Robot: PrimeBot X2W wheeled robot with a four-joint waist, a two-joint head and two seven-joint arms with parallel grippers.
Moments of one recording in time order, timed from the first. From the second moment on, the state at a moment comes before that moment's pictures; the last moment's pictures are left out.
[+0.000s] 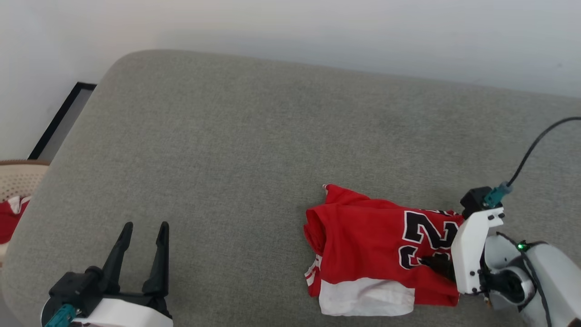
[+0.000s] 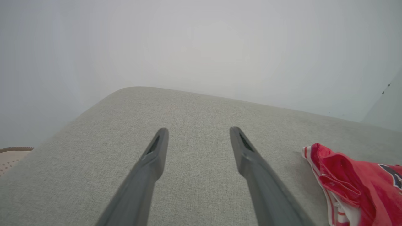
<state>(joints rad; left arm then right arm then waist) 0.04 0.22 -0.07 0.10 -0.38 -0.13 -0.26 -0.37 -0.40 0.39 0.47 0.72 0.13 0.74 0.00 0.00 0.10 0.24</state>
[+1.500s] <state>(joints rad) -0.25 0.29 -0.28 0.08 -0.38 -0.13 -0.26 -0.63 -0.62 0.19 0.37 0.57 0.13 0.63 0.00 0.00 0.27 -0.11</state>
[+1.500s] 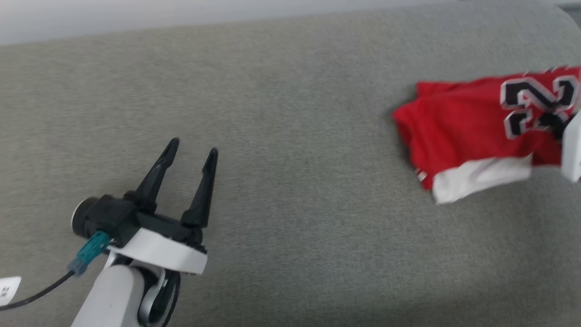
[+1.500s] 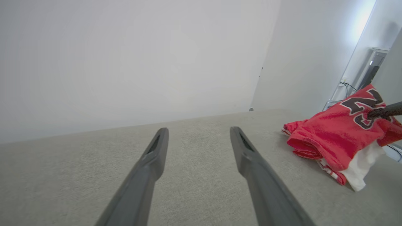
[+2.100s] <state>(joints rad) -0.45 0.31 -0.48 0.09 -0.39 -0.13 -0.26 -0.83 -0.66 0.15 0.69 0.37 0.13 0.41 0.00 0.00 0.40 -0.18</state>
